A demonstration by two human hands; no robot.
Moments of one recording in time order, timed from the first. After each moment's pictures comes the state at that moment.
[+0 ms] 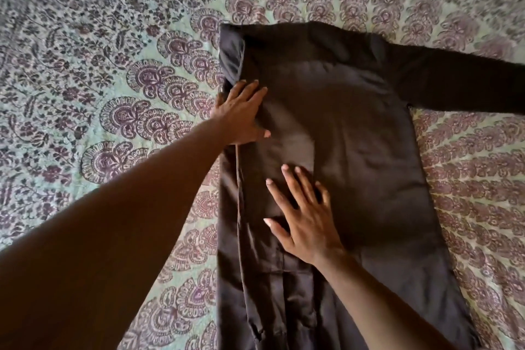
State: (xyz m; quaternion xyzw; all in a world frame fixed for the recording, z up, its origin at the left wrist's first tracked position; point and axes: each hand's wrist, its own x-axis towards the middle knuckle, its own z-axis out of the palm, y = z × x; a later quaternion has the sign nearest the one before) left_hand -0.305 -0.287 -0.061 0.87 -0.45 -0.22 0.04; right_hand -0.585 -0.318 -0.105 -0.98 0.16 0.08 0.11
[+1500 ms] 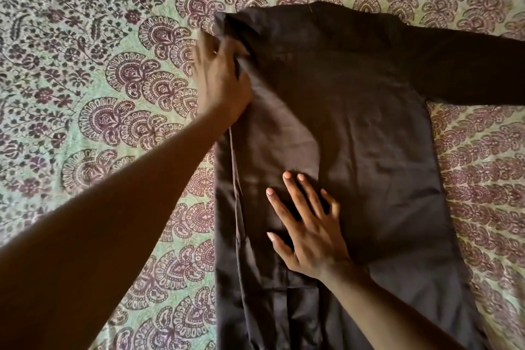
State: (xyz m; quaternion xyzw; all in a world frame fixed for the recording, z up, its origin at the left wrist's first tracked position) left_hand -0.274 -0.315 -0.068 0.91 -0.26 -0.03 0.33; right_hand -0.583 -0.324 -0.108 -0.98 0.15 0.09 0.11
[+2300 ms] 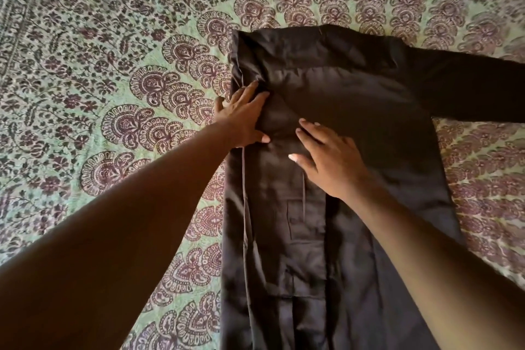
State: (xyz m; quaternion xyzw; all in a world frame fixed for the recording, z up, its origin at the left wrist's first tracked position) left_hand -0.281 -0.295 -0.077 0.88 -0.41 -0.23 0.02; right_hand -0.481 -0.424 -0.092 -0.98 0.16 0.07 0.07
